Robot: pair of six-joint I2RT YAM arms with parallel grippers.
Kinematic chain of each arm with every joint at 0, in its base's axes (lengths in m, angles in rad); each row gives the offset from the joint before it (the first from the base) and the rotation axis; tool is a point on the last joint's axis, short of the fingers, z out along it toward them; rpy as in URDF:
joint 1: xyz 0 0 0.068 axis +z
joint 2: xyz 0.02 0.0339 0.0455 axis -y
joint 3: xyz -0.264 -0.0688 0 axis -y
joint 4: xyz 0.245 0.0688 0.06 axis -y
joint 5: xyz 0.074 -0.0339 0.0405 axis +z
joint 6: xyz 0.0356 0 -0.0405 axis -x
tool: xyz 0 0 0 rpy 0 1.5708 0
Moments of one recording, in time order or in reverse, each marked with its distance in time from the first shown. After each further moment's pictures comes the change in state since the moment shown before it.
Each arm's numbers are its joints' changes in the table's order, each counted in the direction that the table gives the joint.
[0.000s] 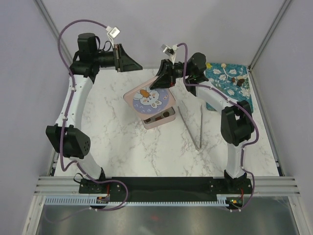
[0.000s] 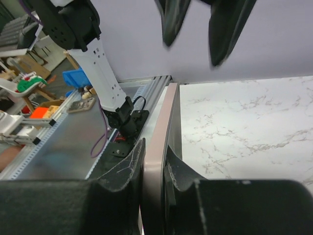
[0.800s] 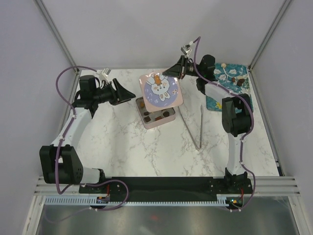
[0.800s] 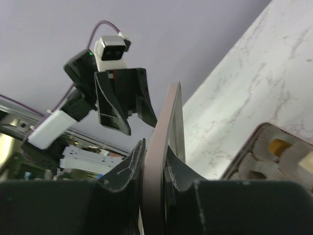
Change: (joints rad) left arm 0.113 0.365 -0.794 0.296 0.420 0.196; right arm -0.194 -0.144 -0.013 -0.128 -0.297 -0.369
